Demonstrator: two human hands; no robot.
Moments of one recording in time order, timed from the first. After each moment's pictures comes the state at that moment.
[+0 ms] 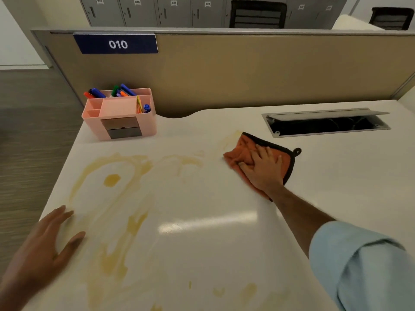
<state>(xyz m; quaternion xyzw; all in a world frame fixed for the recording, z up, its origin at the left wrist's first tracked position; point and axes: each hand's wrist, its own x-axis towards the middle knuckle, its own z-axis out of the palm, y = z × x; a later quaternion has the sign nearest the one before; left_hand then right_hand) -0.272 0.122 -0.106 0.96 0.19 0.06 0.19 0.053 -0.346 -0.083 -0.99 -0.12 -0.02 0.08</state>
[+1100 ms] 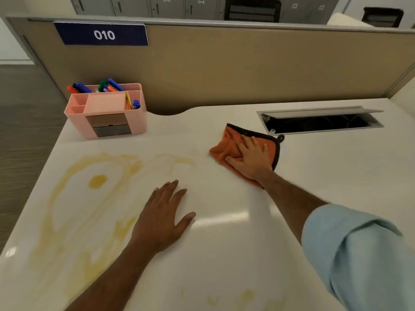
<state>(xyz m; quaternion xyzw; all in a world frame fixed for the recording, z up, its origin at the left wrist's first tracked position) -0.140 -0.088 -0.081 0.99 -0.02 0.00 0.17 0.087 -0.328 -0.085 -0.98 -0.17 0.01 0.07</state>
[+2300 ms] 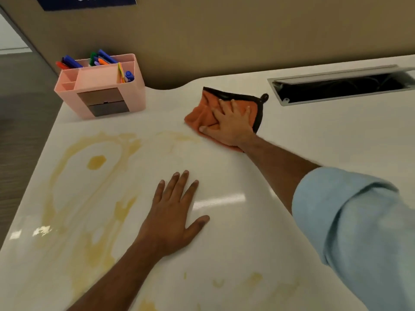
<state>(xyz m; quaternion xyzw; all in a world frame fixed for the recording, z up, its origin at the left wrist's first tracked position) -0.165 -0.112 -0.098 0.99 -0.06 -0.05 0.10 0.101 -0.255 -0.087 -0.97 -0.23 0.03 0.06</state>
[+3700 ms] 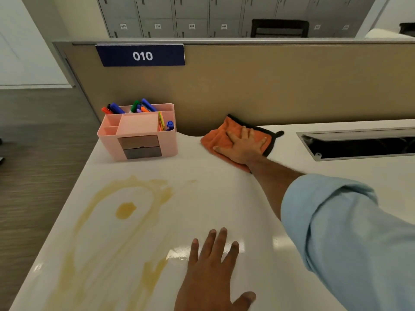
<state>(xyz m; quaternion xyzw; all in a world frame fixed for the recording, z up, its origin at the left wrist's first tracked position) -0.145 -0.113 -0.072 0.99 -0.06 -0.06 0.06 0.189 -0.172 -0.083 -0.98 -0.14 0.05 0.10</state>
